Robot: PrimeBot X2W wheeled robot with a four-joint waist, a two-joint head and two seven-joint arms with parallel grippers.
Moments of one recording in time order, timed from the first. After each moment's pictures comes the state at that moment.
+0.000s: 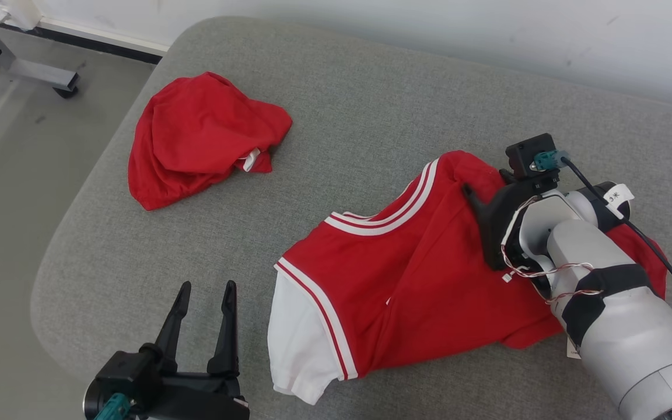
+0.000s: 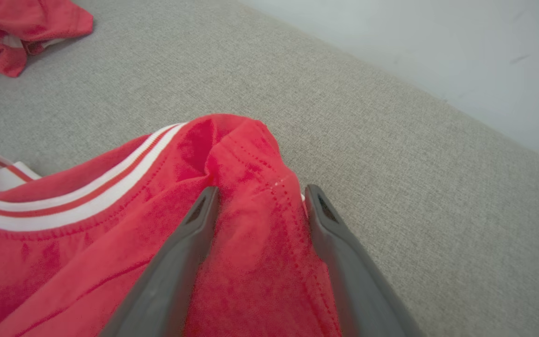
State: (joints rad) left arm -0.13 0.05 -0.16 0.18 -0.34 -0.10 -0.26; right arm -0.93 -0.19 0.51 1.06 0.33 0.13 0.13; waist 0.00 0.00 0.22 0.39
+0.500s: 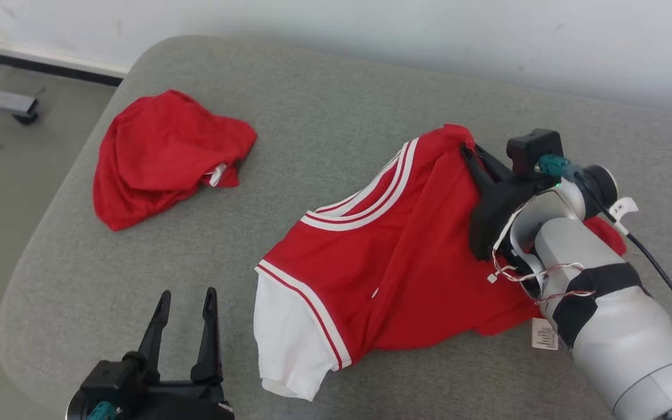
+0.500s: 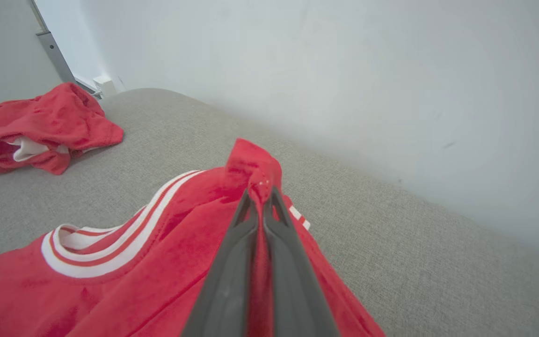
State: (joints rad) left arm -0.11 0.05 -0.11 0.19 -0.32 -0.09 -0.26; right arm -0.94 -0.18 0.57 1.03 0.41 0.13 -0.14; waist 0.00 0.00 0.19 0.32
